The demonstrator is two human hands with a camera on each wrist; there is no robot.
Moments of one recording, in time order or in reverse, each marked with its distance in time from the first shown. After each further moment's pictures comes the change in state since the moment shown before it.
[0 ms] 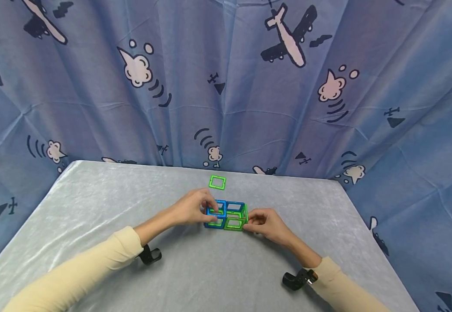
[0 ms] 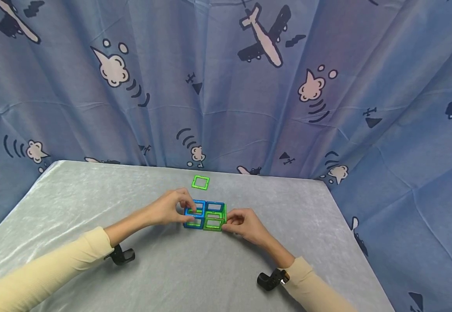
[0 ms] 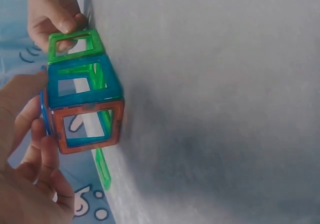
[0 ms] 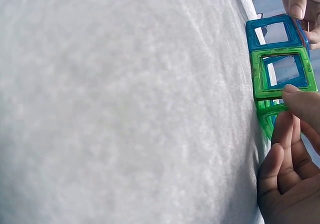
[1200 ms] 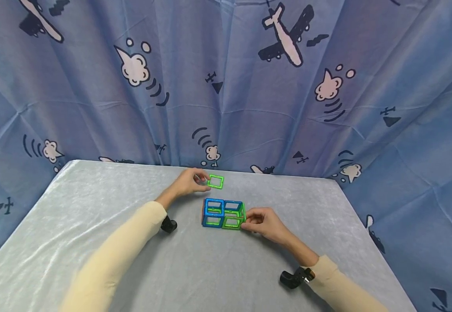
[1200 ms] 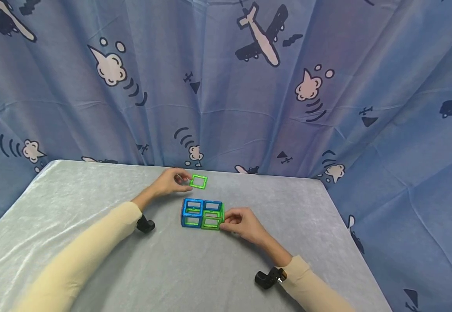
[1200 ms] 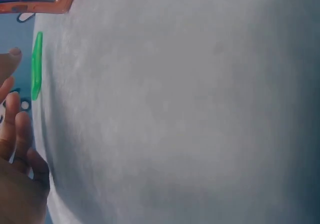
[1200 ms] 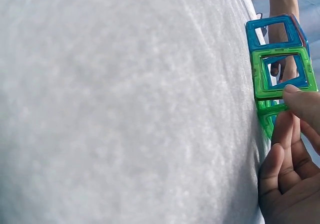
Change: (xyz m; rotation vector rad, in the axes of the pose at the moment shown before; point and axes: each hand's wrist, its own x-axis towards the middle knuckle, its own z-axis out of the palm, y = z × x) left_hand 0.056 -0.082 -0.010 -0.128 0.143 -0.250; right_hand -0.001 -0.002 0.001 0.017 0.016 0.037
